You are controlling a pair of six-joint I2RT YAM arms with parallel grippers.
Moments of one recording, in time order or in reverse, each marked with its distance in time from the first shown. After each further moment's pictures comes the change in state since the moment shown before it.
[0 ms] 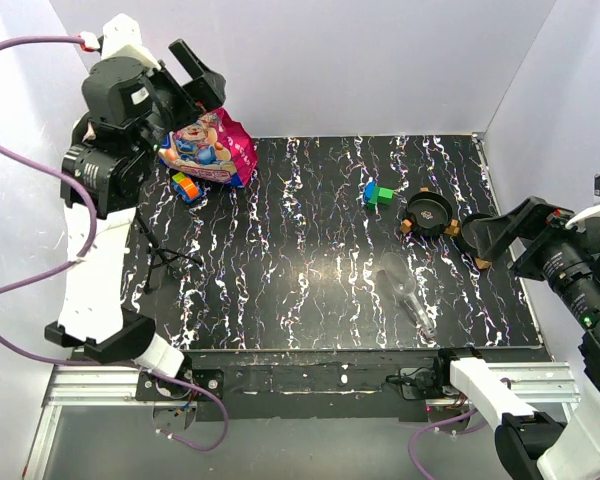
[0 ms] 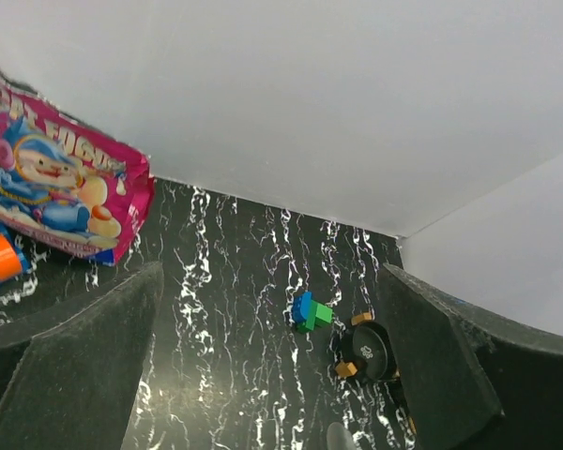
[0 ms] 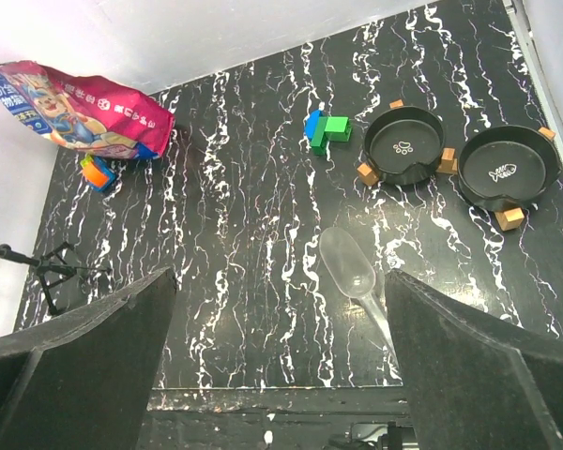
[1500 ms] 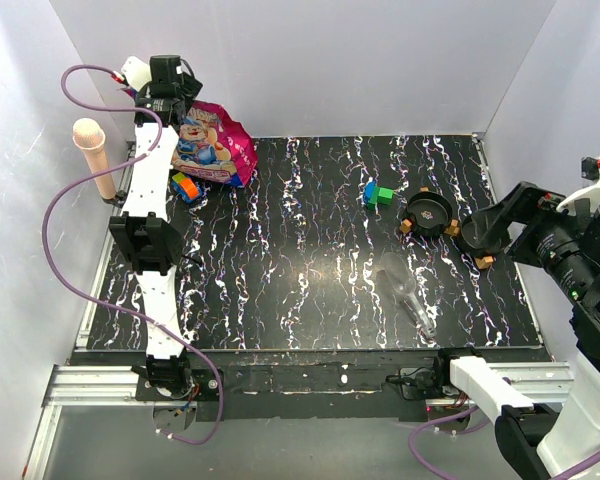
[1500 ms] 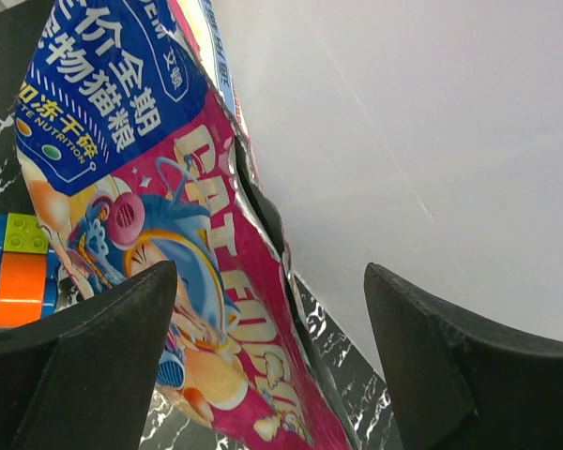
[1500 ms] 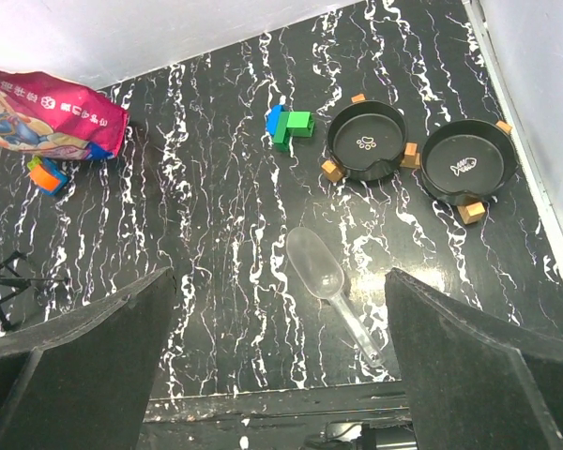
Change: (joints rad) left arm 0.313 0.709 0.181 0.148 -0.170 -0.402; right arm 0.000 0.056 -0.014 0.002 0.069 -0.039
